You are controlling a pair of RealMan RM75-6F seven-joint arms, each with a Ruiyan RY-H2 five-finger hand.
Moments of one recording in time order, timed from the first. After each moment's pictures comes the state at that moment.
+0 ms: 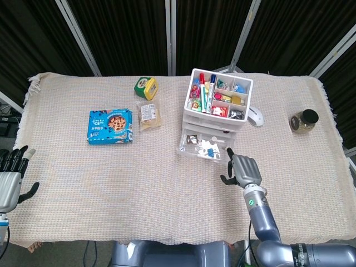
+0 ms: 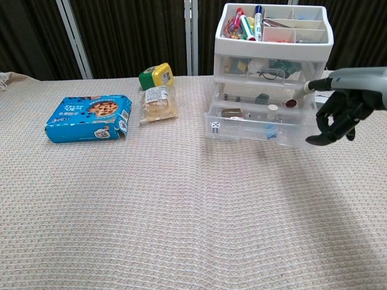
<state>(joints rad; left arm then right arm) -0.13 -1.13 -0.06 -1.64 1.43 1.45 0.17 0.72 -1.37 0.24 -2.08 -0.51 1.33 -0.57</state>
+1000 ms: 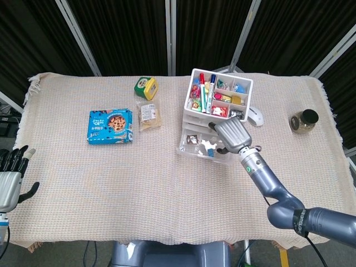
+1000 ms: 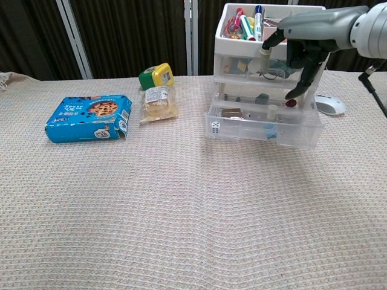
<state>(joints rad) -0.13 -1.13 -0.06 -1.64 1.43 1.45 0.17 0.89 -1.26 0.24 -1.63 -0.99 0.87 -0.43</state>
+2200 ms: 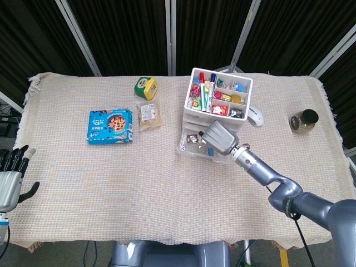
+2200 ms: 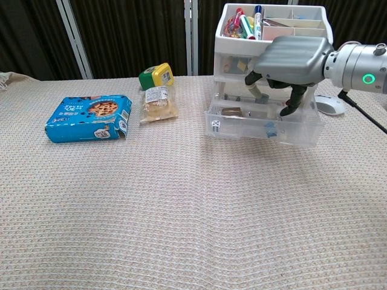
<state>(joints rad) -0.13 -1.13 -0.06 -1.65 1.43 1.44 0.17 0.96 -1.48 0.06 -1.07 -1.59 0.94 -0.25</state>
